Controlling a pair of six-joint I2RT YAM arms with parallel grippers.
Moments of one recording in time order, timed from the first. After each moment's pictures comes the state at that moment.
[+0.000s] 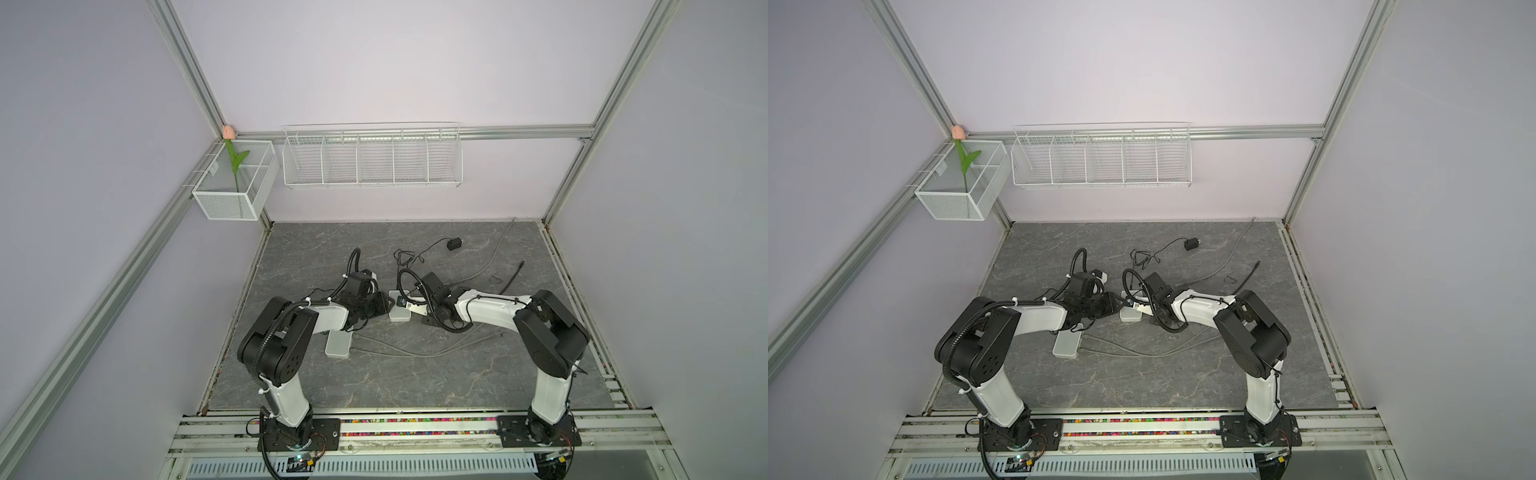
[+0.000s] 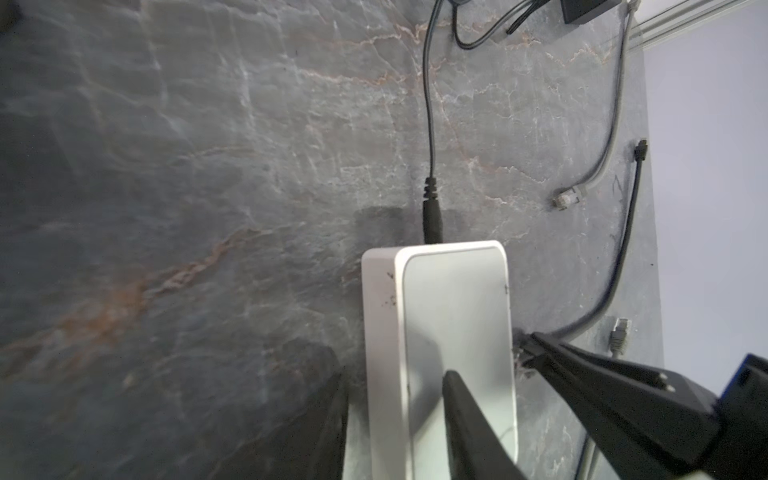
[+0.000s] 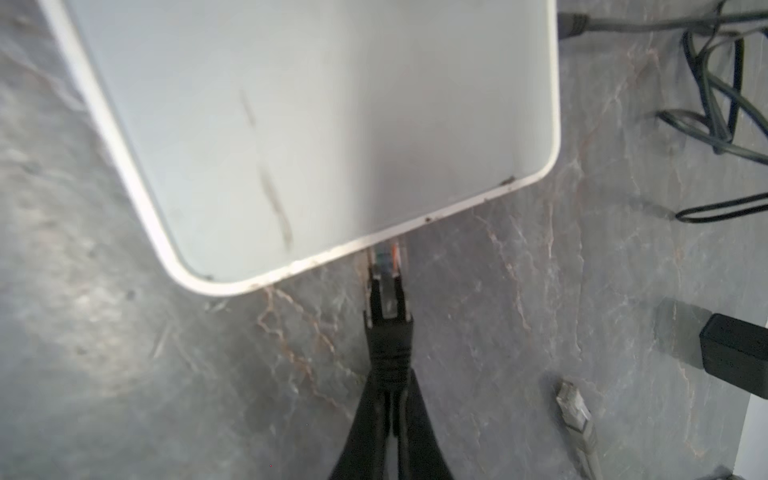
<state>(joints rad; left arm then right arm) -0.49 1.77 0.79 0.22 0.35 -0.67 0.76 1.89 1.12 -0.33 0.16 -0.71</state>
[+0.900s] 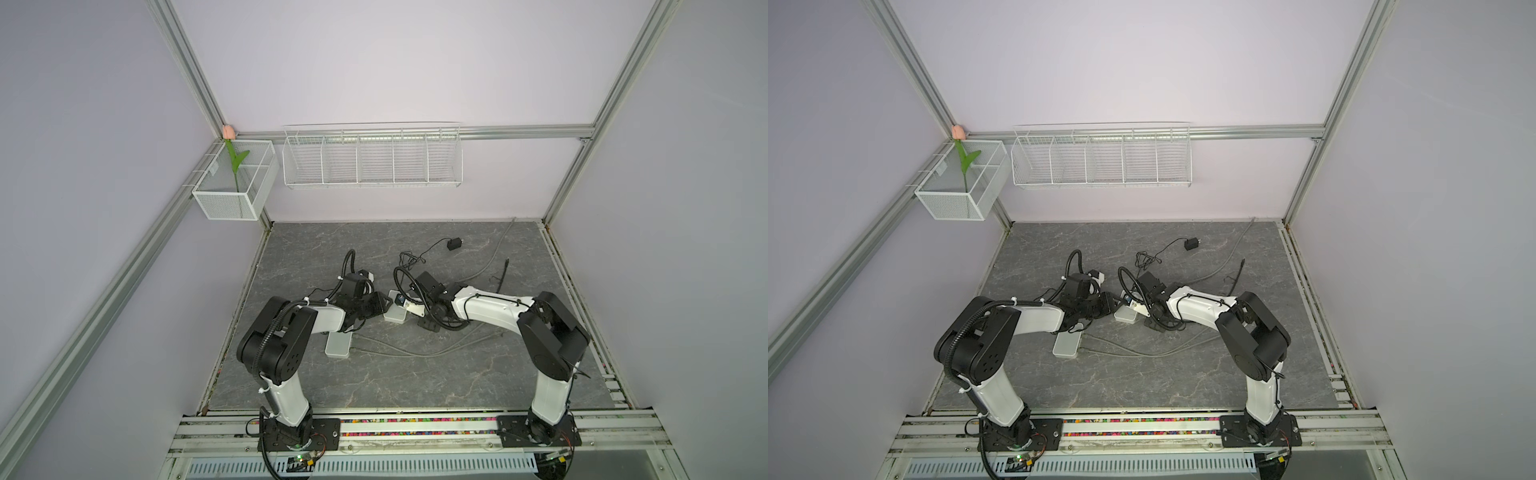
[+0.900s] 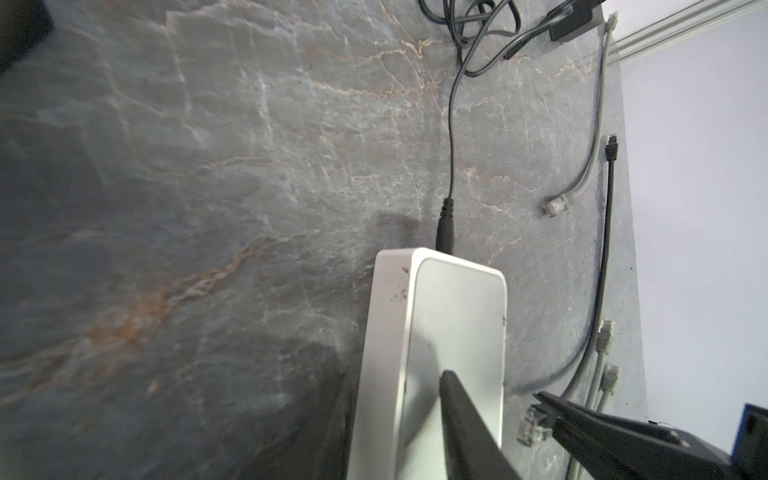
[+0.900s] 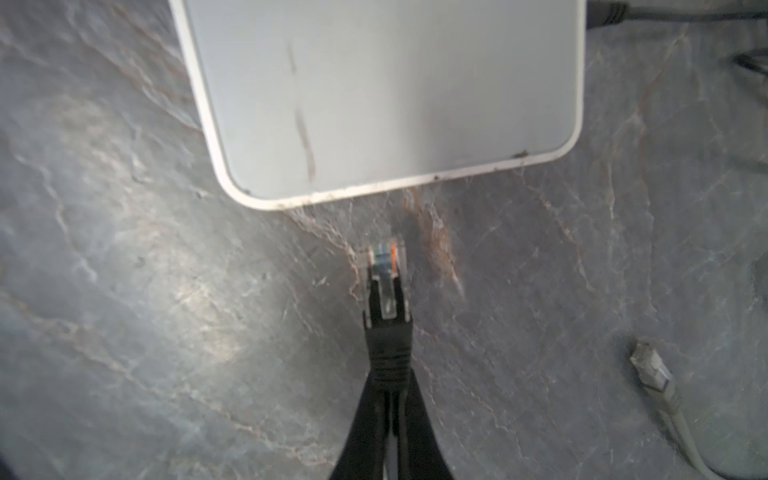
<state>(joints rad) -0.46 1.77 0.74 0.29 0.39 -0.68 0.78 1.88 1.23 -0.56 0.11 -0.47</state>
